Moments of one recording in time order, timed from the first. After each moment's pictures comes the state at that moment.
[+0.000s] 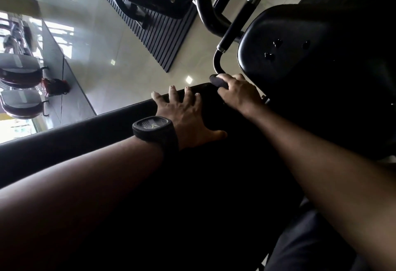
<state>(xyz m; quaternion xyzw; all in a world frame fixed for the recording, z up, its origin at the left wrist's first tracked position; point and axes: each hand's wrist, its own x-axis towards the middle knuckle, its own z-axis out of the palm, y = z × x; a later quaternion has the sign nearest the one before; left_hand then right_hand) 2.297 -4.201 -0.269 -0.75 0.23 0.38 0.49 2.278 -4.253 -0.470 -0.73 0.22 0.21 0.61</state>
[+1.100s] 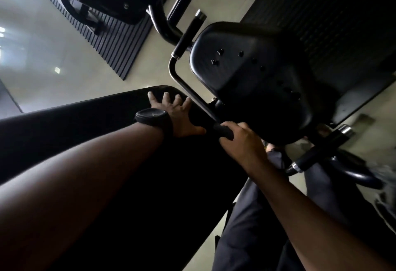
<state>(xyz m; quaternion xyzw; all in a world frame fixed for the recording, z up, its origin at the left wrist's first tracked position) 2.274 -4.212 -0.334 -0.76 0.29 0.40 0.42 2.094 -4.283 -0.431 -0.73 0.33 0.23 0.55</state>
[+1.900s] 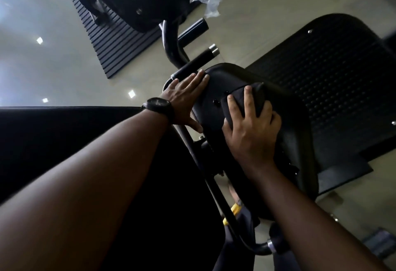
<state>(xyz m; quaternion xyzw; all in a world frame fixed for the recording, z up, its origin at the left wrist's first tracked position) 2.373 -4.231 -0.457 -0.85 0.41 0.29 0.17 2.193 -4.371 -0.475 -0.98 0.18 0.02 0.10</state>
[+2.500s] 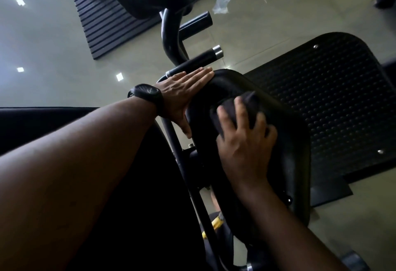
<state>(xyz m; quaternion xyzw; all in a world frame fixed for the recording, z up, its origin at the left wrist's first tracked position) 2.418 -4.228 -0.481 -0.82 0.49 0.30 0.06 2.215 -4.375 -0.479 -0.99 0.13 0.03 0.08</state>
